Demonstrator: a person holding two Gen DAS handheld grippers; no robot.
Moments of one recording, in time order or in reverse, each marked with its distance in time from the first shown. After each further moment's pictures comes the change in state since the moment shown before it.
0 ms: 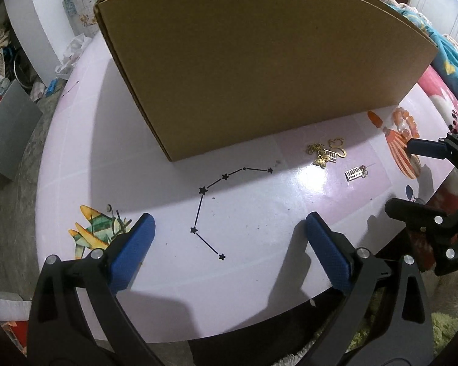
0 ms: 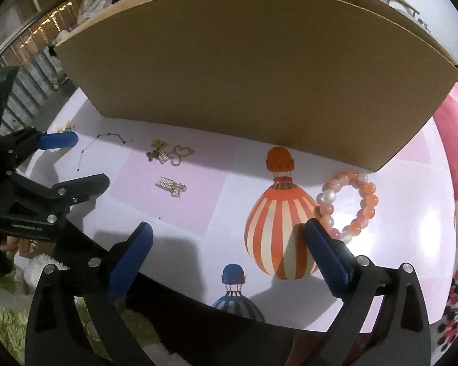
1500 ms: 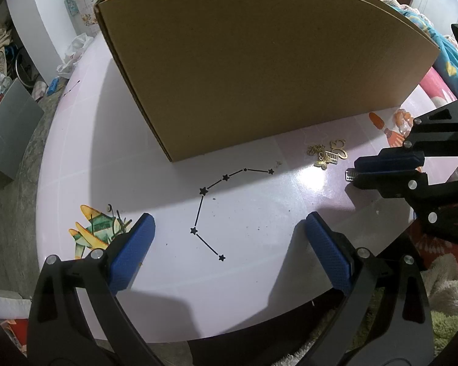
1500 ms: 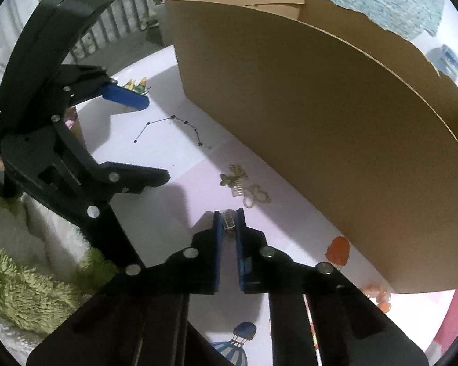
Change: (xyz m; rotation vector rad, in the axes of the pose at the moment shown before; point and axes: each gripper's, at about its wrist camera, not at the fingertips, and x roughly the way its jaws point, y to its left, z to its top) left arm -0.006 0.004 -0.001 -0.009 0.002 0.006; right arm 0.013 0.046 0.024 -0.504 0.012 0.163
